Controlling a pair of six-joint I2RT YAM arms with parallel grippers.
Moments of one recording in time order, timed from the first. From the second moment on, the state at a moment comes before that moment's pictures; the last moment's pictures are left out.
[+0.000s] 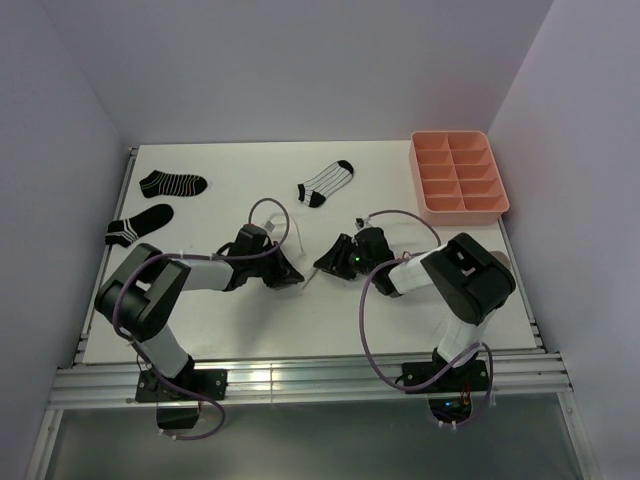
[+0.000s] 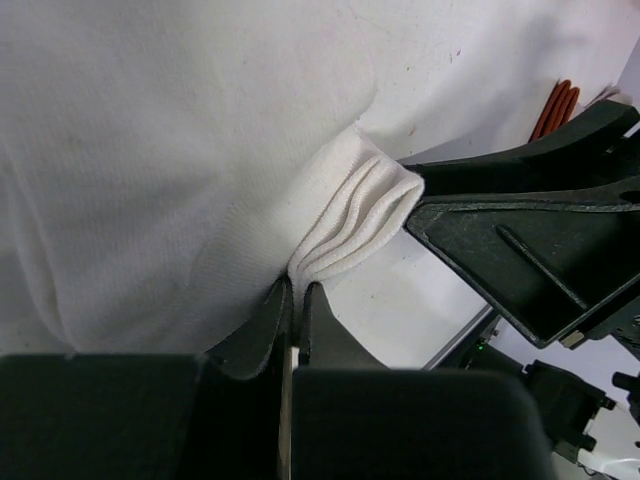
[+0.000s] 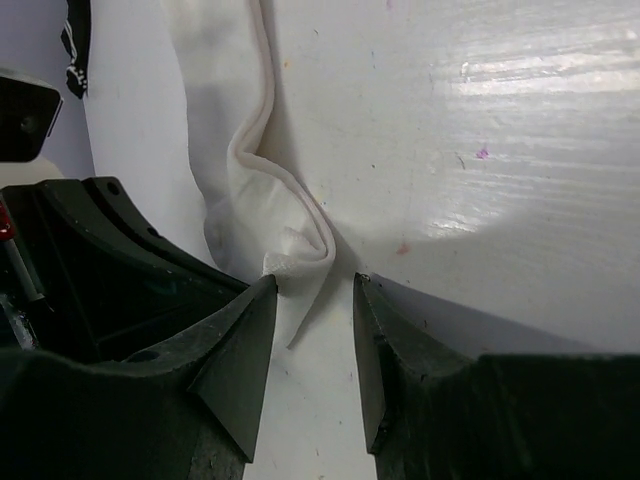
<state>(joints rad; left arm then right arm) -0.55 1.68 0.66 0.24 0.37 -0.99 0.57 1.74 0.55 0.61 -0.25 0.98</state>
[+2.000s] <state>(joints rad) -1.02 1.48 0.65 0.19 -0.42 -0.40 0.60 1.84 1.06 -0.28 -0.15 0.89</state>
